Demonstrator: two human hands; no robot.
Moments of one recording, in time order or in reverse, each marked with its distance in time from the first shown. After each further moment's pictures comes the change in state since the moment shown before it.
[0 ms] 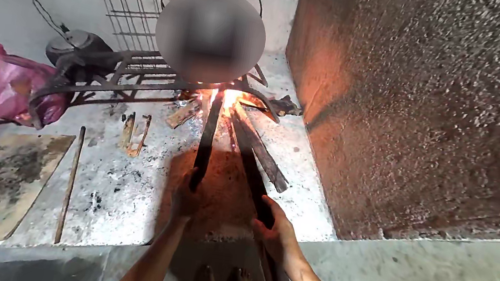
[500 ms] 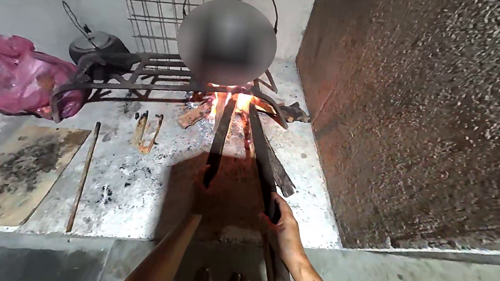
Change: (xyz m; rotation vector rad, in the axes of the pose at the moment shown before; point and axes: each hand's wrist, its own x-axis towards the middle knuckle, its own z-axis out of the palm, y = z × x) left_hand 0.004 0.016 0.009 -0.103 -0.044 -0.063; right_hand 0.013 -0.001 0.005 -0.021 0.095 0.025
